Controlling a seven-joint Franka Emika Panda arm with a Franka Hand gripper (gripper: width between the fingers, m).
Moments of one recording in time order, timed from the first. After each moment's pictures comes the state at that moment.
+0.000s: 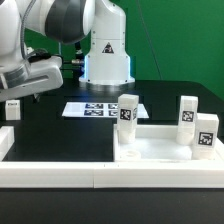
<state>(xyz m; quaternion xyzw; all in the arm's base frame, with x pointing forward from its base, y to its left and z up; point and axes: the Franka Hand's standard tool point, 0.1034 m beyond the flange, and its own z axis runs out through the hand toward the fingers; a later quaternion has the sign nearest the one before) 0.393 -0.221 0.030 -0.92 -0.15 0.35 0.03</state>
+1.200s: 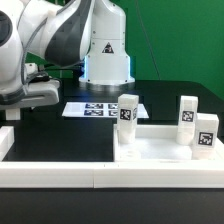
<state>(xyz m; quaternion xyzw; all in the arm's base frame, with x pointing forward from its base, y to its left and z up) 0.351 -0.235 0.003 -0.91 -0.10 0.40 0.00</state>
